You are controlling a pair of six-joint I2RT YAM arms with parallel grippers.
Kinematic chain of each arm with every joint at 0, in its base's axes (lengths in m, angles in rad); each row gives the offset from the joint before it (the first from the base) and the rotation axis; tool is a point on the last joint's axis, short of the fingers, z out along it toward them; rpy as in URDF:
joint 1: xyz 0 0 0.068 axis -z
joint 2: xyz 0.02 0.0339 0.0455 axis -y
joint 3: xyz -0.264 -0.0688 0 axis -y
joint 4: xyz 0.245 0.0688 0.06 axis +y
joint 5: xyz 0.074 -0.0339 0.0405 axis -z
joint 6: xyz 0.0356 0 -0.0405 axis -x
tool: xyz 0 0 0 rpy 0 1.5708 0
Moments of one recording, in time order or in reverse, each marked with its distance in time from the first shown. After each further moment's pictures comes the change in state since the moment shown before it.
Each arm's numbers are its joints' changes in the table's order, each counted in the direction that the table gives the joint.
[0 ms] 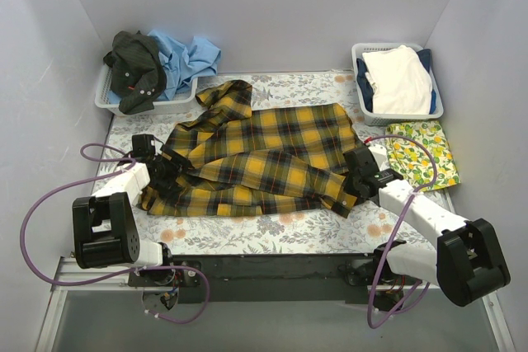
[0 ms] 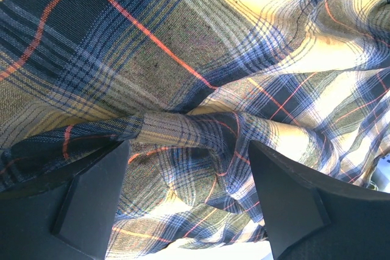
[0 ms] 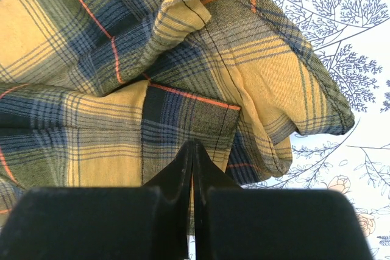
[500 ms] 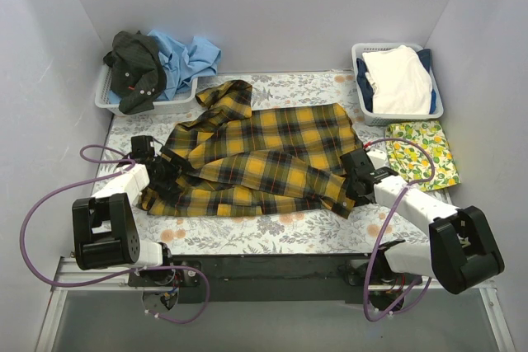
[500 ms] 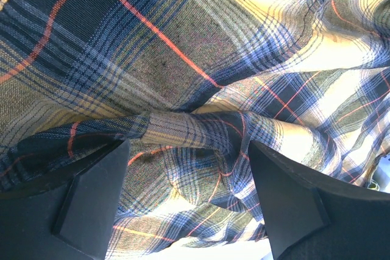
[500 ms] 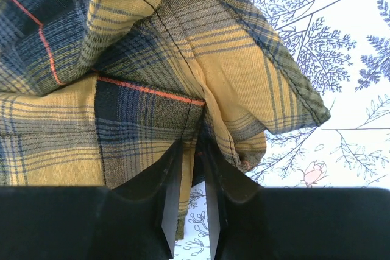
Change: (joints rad) left arm -0.009 0.006 -0.014 -0.001 0.008 -0.009; right arm 0.000 -0.061 0.000 0.065 0.053 -0.023
